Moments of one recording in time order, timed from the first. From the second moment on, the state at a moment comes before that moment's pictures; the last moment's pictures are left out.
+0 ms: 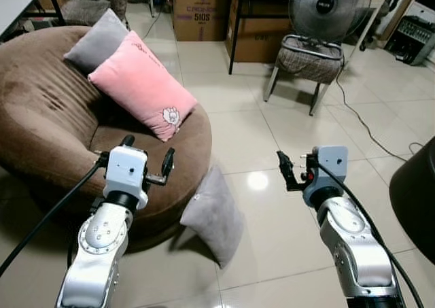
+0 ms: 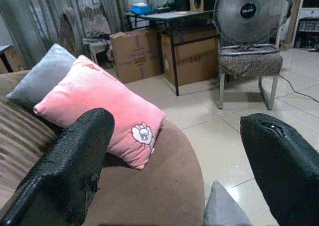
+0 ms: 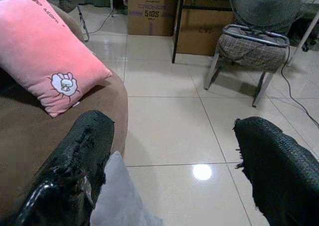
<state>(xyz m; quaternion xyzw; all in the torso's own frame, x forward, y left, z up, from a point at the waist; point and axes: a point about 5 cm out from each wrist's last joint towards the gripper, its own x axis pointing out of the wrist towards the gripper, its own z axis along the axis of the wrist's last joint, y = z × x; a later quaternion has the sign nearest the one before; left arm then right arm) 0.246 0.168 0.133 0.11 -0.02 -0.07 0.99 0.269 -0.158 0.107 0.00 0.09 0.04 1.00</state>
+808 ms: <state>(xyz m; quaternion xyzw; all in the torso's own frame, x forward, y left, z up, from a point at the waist) 0.258 0.155 0.132 0.10 -0.03 -0.09 0.99 0.261 -0.171 0.097 -0.02 0.10 0.03 0.99</state>
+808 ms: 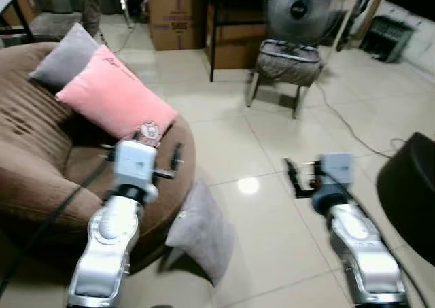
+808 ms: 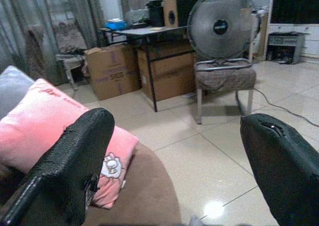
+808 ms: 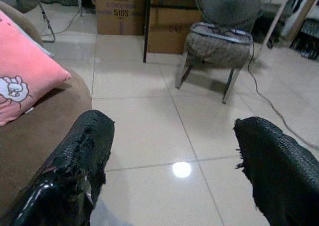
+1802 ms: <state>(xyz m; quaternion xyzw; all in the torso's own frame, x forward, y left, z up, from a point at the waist) 0.257 0.169 0.132 0.11 -0.02 -0.07 0.99 0.263 -0.153 0.099 0.00 0.09 0.06 0.99</state>
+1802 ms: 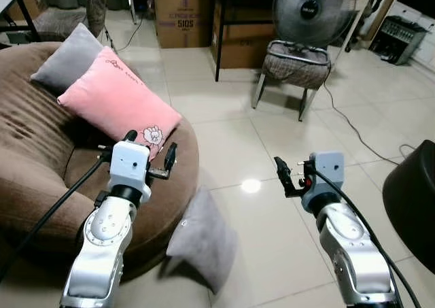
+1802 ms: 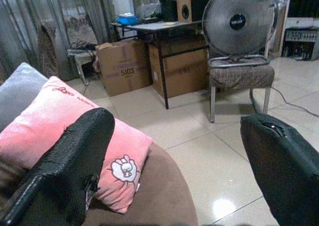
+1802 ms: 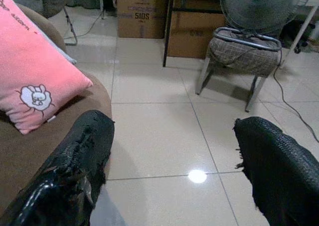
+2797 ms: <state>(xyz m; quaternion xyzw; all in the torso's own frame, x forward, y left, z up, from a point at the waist) 0.259 0.177 0.133 0.11 -0.02 -0.06 0.99 0.266 -0.149 0.099 0.00 0.09 0.07 0.99</state>
